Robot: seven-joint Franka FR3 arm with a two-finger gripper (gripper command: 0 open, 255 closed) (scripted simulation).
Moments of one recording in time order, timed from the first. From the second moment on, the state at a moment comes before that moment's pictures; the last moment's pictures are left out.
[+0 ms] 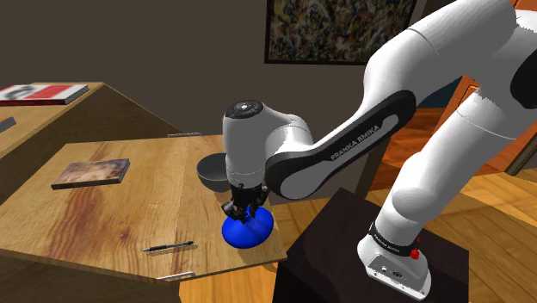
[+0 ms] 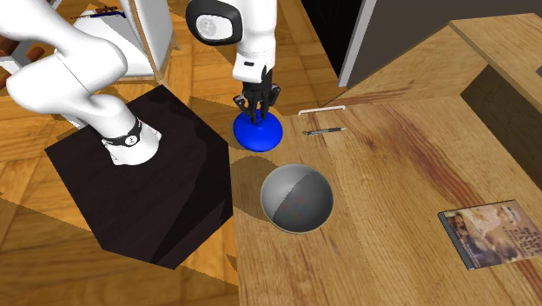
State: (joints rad) arm 0.01 -0.22 0.77 -2.45 0.03 2.27 1.00
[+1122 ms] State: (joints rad) arm 0.04 -0.35 0.70 -2.31 0.10 2.03 0.91
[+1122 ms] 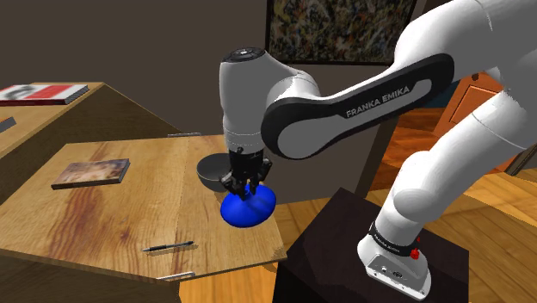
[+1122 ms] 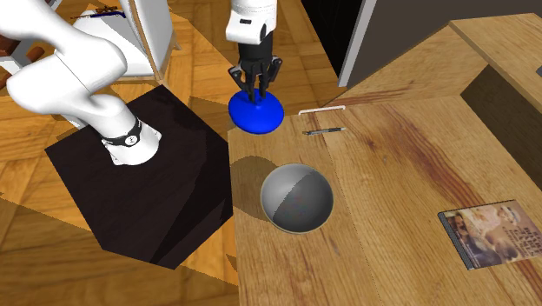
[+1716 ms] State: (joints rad) arm 0.04 -0.39 0.67 -2.22 0.11 1.90 0.88
